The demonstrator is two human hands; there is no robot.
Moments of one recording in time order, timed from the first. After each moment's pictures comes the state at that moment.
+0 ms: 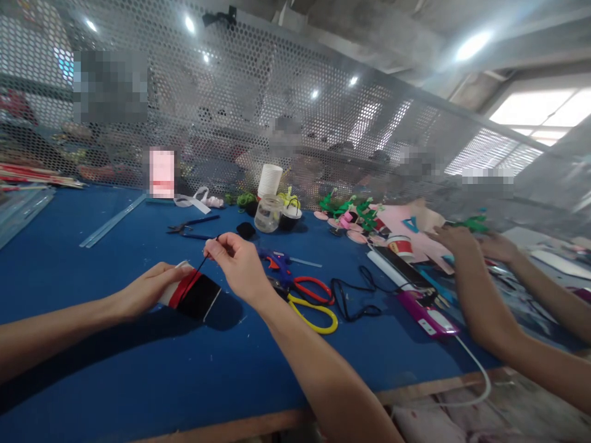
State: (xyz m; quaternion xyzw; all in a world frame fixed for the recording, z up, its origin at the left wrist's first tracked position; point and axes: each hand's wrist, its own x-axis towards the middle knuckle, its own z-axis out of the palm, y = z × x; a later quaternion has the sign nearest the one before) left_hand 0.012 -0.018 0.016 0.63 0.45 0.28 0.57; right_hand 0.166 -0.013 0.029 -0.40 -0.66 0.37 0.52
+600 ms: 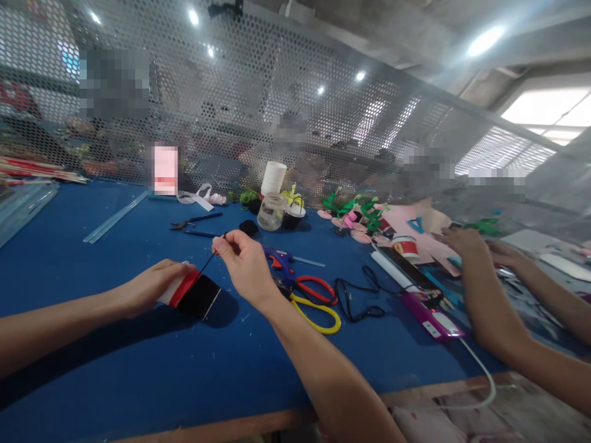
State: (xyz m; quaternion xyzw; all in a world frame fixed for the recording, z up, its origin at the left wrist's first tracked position) left_hand 0.016 -0.017 0.014 0.57 0.52 0.29 0.57; right_hand 0.172 -0.016 0.030 -0.45 -0.69 0.29 0.49
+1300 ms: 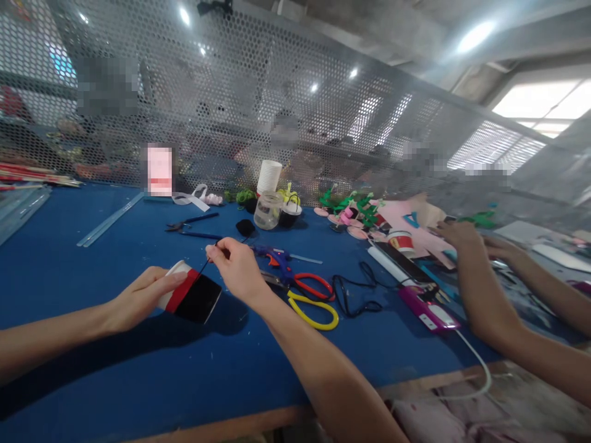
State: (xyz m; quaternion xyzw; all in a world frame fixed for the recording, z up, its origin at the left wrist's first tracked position) left_hand 0.010 -0.030 0.018 0.68 0.42 0.27 0.53; right_hand 0.168 -0.008 0.019 -0.48 -0.70 0.30 0.43
